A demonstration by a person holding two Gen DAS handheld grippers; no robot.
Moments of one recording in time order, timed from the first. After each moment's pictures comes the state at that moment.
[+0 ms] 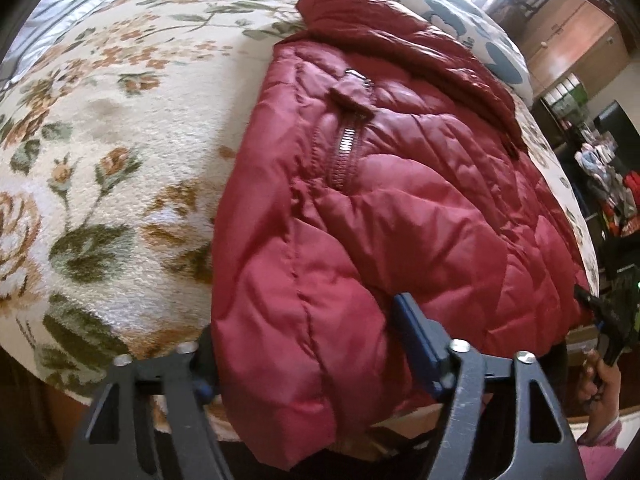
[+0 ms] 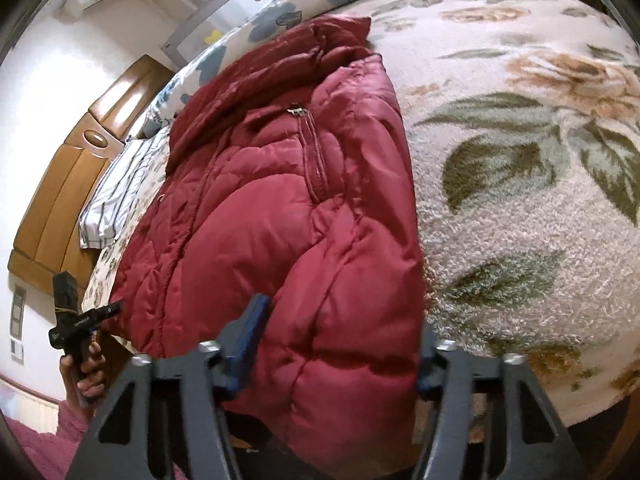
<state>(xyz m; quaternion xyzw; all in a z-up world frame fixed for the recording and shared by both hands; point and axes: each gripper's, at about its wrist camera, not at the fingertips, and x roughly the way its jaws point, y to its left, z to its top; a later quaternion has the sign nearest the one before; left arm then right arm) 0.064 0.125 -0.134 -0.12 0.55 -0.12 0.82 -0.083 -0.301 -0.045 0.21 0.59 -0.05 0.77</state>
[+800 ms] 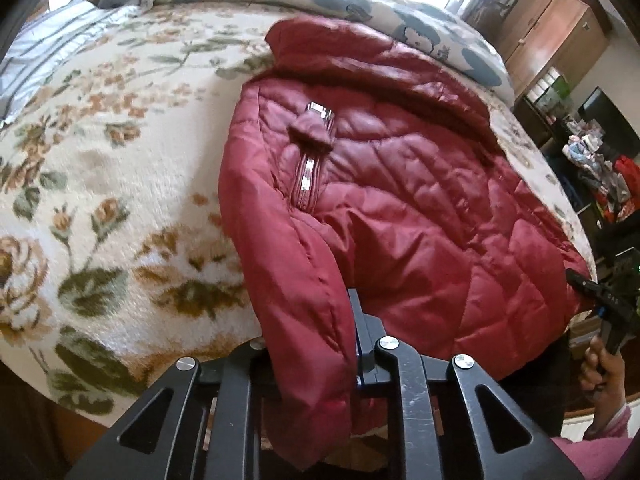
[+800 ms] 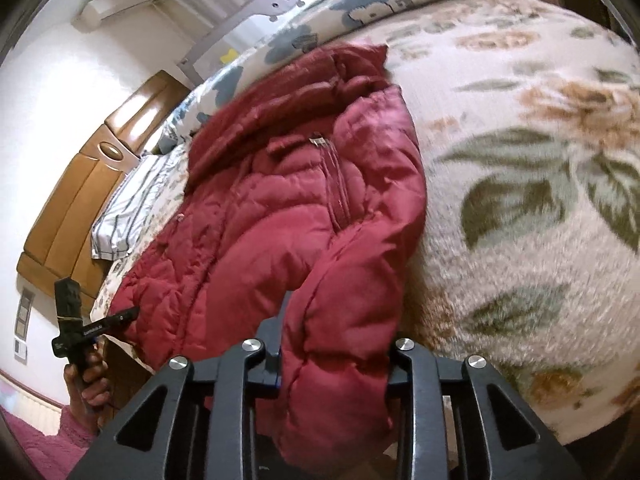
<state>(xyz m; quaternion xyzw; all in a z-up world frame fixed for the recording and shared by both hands) 0.057 0.114 -0.103 -0.10 0.51 -0.14 0.84 -0.077 -0.298 -0.027 0.21 0.56 -0.04 0.80</state>
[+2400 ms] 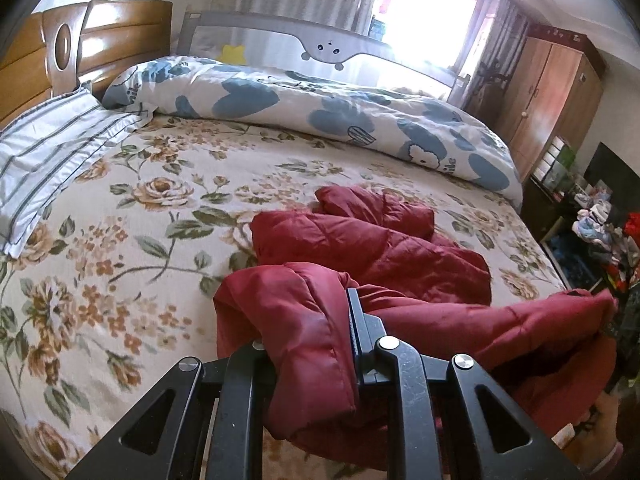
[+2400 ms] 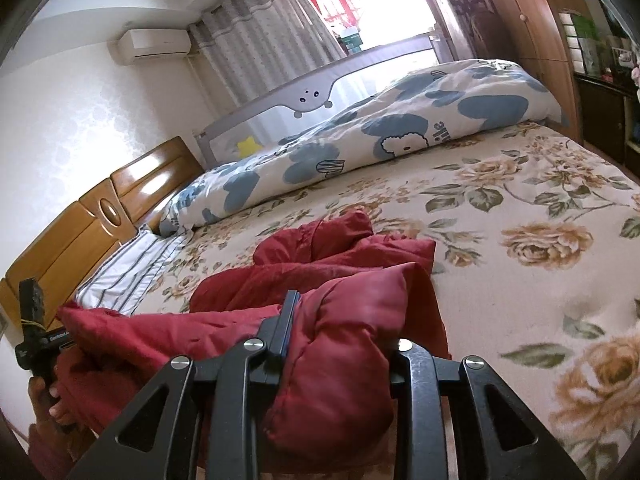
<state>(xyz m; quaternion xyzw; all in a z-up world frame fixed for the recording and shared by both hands) 0.201 0.094 0.019 -0.10 0.38 -0.11 0.91 0.114 -0.310 0.033 0.13 0.42 -0.06 0.90</state>
